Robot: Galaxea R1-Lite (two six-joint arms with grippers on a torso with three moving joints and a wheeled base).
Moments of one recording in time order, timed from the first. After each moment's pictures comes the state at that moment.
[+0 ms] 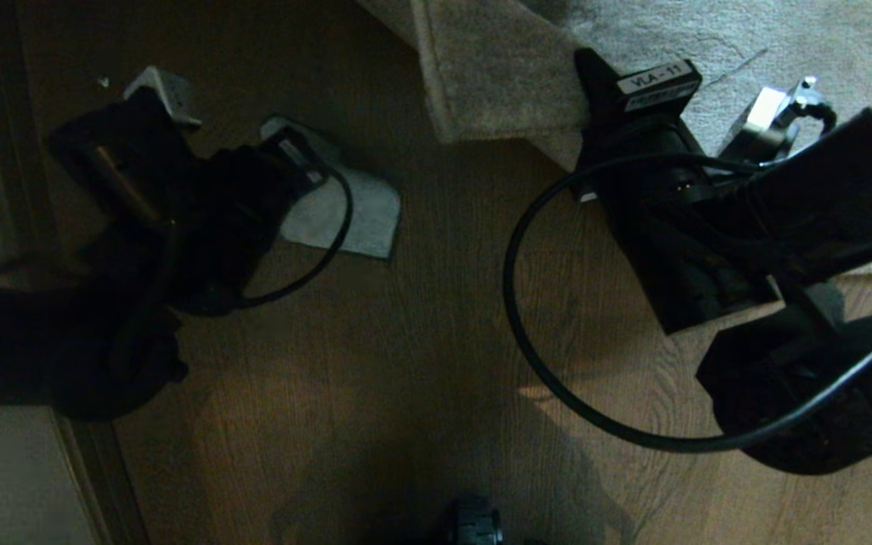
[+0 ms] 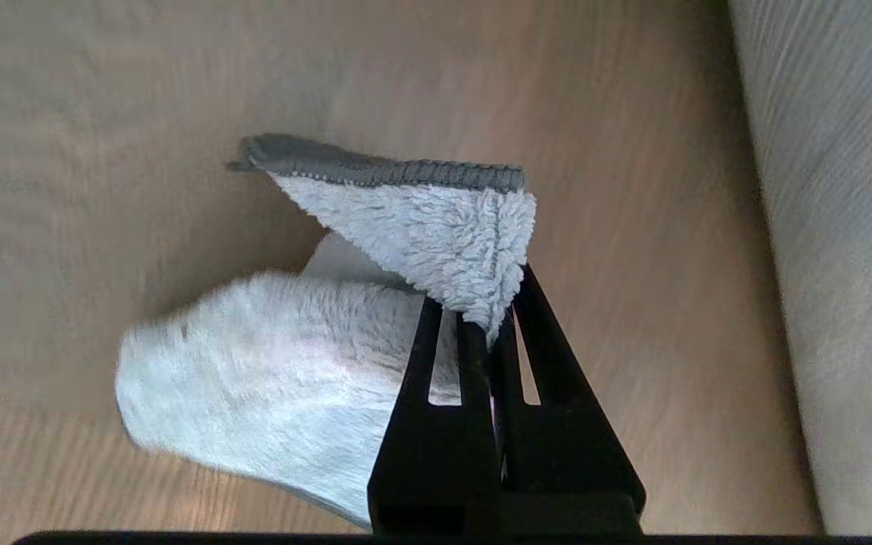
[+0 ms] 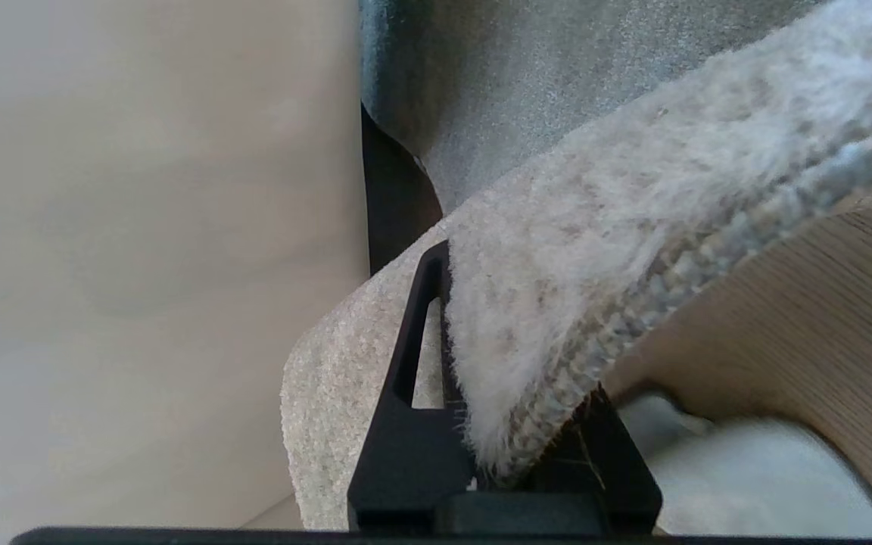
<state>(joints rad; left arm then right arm) -0.50 1.72 -0.96 -1.06 0.41 -0.43 0.78 1.81 -1.02 -1.52 -0.40 0.96</state>
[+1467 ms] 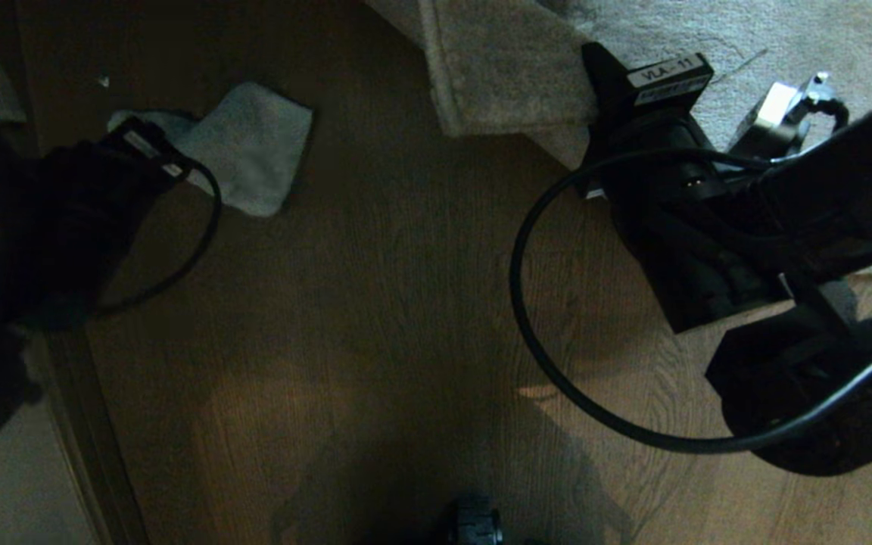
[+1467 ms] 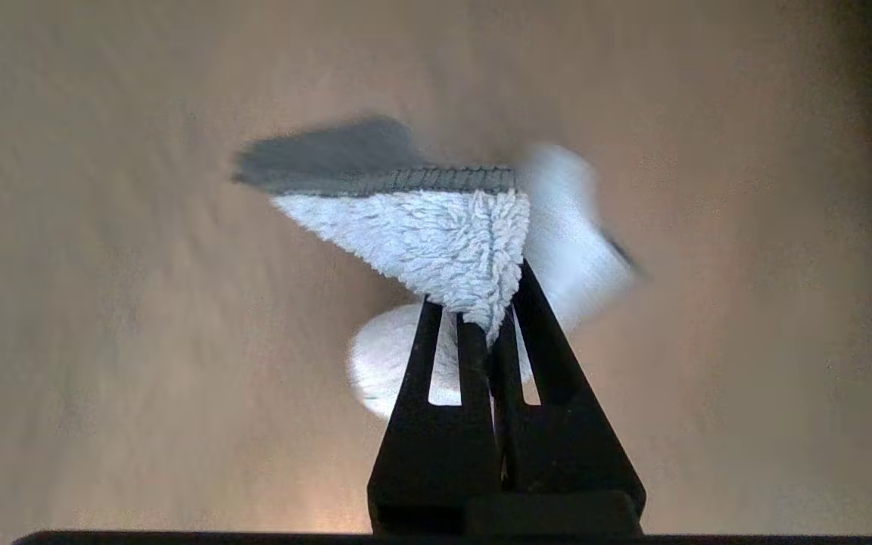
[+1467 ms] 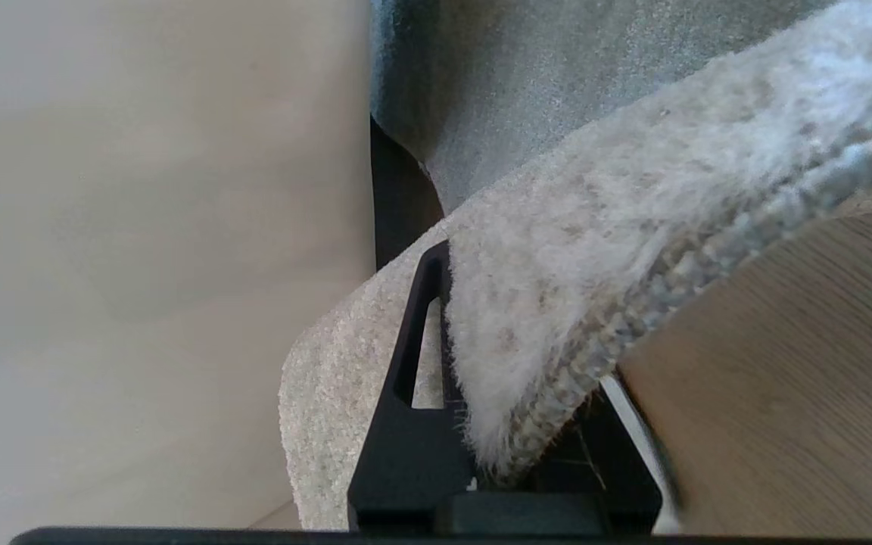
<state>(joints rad) -0.27 1.52 -0.77 -1.06 0.40 -0.43 0.78 1.80 -1.01 -1.52 -0.40 0.96</state>
